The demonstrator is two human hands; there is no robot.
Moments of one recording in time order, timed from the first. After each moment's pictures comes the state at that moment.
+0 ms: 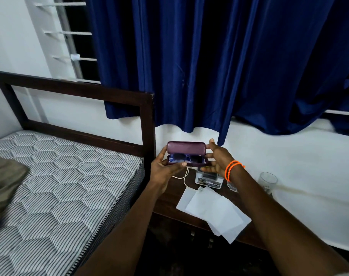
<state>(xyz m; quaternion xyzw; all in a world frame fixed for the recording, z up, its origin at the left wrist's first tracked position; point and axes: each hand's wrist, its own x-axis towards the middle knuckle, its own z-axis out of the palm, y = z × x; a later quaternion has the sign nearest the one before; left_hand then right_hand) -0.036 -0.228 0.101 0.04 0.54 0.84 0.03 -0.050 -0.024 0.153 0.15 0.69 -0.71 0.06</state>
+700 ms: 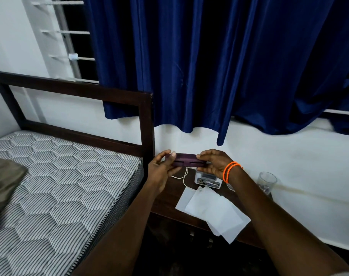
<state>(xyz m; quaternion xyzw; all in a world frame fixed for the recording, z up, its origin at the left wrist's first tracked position) -0.052 -0.233 0.093 -0.01 0.48 0.87 0.05 -0.060 -0.021 0.133 0.13 0.65 -0.74 0.08</state>
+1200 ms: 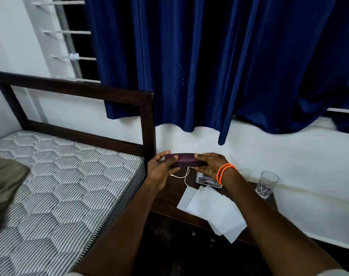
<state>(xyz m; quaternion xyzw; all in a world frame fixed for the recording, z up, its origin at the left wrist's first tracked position) -0.061 -0.237 0.093 -0.05 0.50 0.86 0.05 -0.064 -0.039 0.121 0.18 0.59 -0.78 0.05</state>
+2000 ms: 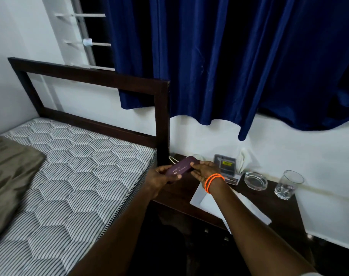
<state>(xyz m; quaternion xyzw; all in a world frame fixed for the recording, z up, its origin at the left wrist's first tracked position) -0.066 -0.301 0.024 -0.10 0.68 0.72 0.10 -0.094 -0.111 0.039 0.24 0.53 -0.81 0.03</state>
